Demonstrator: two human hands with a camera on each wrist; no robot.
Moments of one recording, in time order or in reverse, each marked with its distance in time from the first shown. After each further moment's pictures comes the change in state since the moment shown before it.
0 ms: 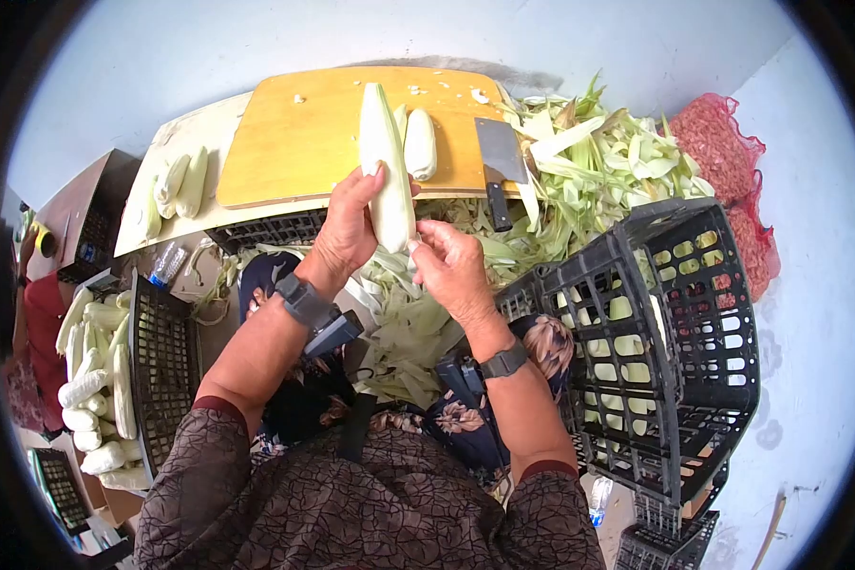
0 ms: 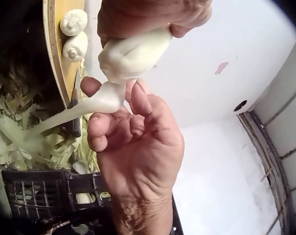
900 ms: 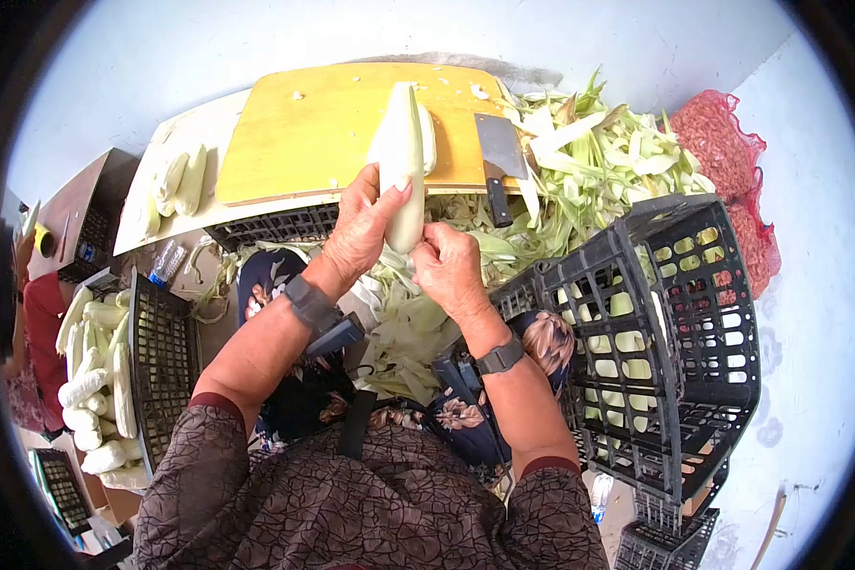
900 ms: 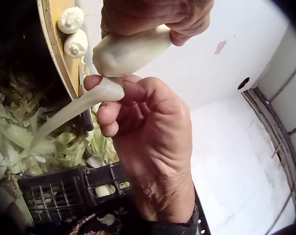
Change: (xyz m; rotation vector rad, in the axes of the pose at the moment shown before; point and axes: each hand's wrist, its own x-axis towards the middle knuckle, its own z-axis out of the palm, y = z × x) left_hand -0.009 -0.009 0.016 0.250 0.058 0.149; right_hand -0.001 0.002 0.004 -0.197 0.057 0.017
